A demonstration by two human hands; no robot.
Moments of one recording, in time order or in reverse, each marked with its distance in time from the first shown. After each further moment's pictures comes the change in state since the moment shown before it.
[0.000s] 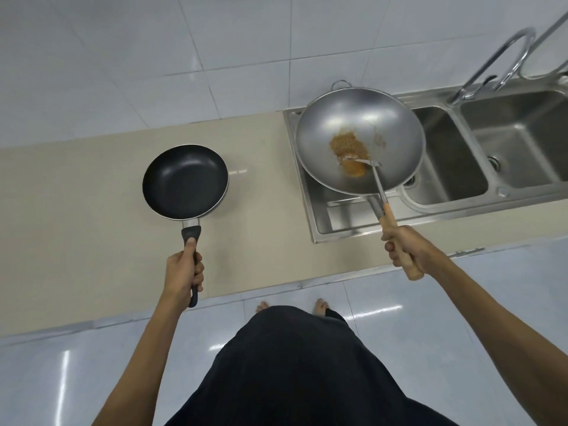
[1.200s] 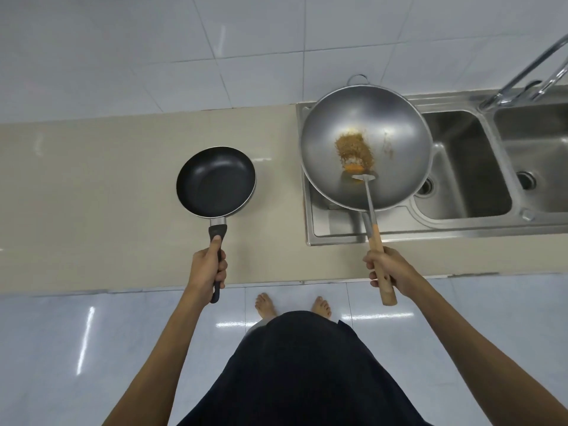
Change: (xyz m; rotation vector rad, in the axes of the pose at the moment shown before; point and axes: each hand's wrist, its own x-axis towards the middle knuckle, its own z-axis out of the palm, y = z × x) left_hand -0.039 -0.007 0.077 -0.065 -0.003 -0.090; right_hand 0.031 0.030 0.000 -0.158 -0.031 -0.019
